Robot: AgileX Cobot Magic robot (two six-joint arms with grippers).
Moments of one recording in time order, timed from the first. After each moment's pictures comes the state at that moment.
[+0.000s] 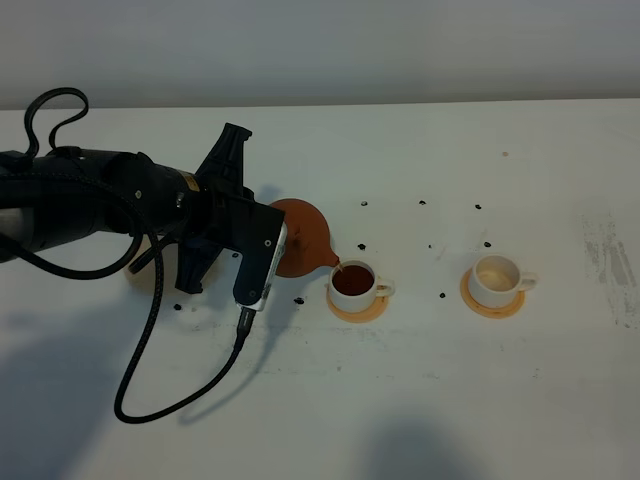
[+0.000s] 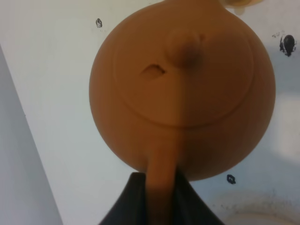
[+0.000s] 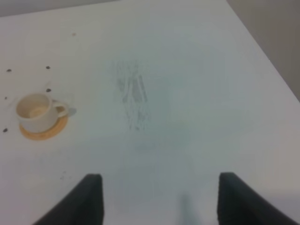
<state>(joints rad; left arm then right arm) -0.46 1.81 -1.07 -0.23 0.14 1.77 -0.08 -0.01 -0.52 0.01 1.11 0.02</state>
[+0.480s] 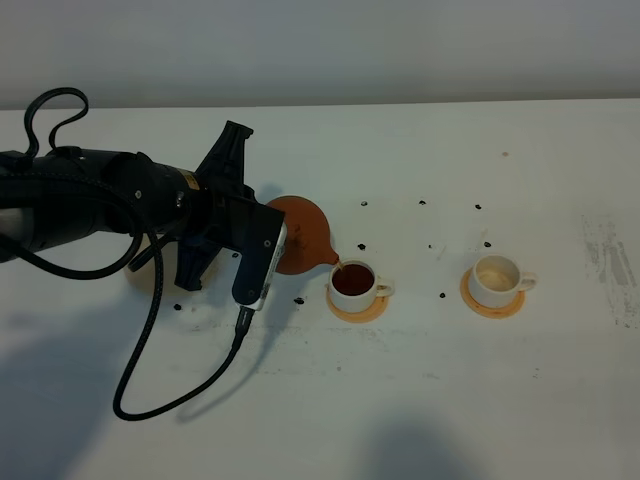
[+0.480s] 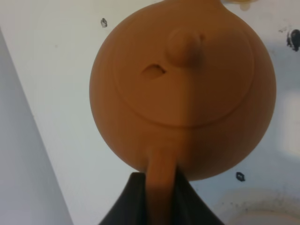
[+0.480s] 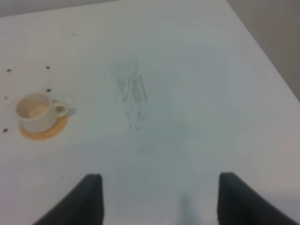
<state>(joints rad) -0.46 1.81 -1.07 -0.23 0.12 1.79 -0.08 -0.01 -0.52 0.01 1.11 0.02</state>
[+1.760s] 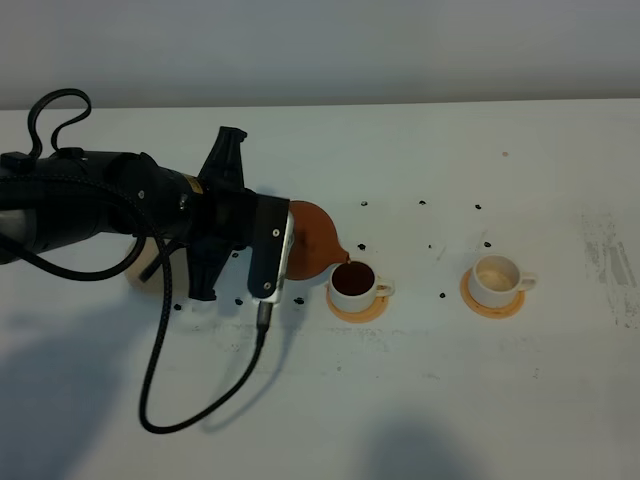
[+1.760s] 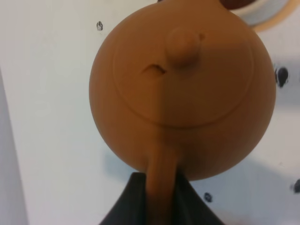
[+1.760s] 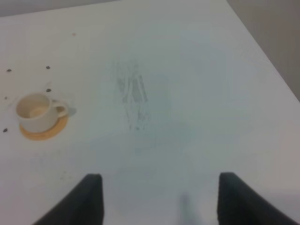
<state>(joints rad) -0.47 1.81 -1.07 -0.27 0.16 1.60 -0.08 -0.01 -0.52 0.01 1.11 0.02</state>
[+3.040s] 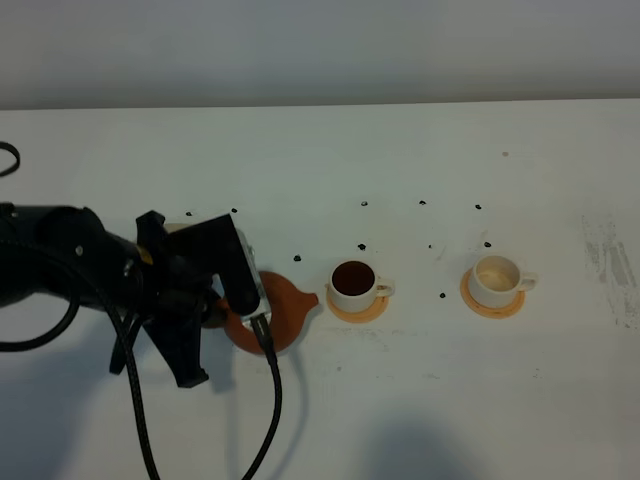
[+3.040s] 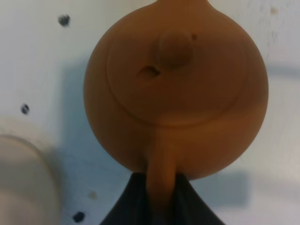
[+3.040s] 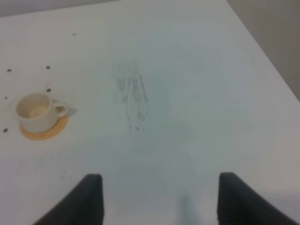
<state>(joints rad) -0.46 1.63 -0.81 -0.31 0.31 1.06 -0.08 -0.01 -0.52 0.01 1.11 0.02</state>
